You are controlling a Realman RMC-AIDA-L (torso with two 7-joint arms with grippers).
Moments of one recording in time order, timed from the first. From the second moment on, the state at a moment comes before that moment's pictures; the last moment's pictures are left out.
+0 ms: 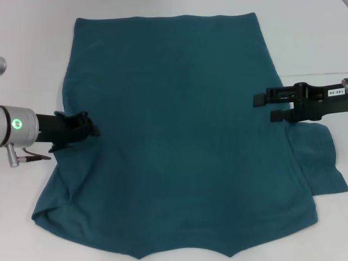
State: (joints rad) left arm -0.78 -2.11 0.69 0.78 2.48 1.13 -2.75; right arm 0.73 1.85 -0.67 -0.61 -2.14 -1.49 2.51
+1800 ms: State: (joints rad) left arm -0.78 -2.13 0.72 0.75 2.42 1.09 -2.77; right arm 0.72 1.84 -0.66 -0.60 -2.14 -1.47 2.52
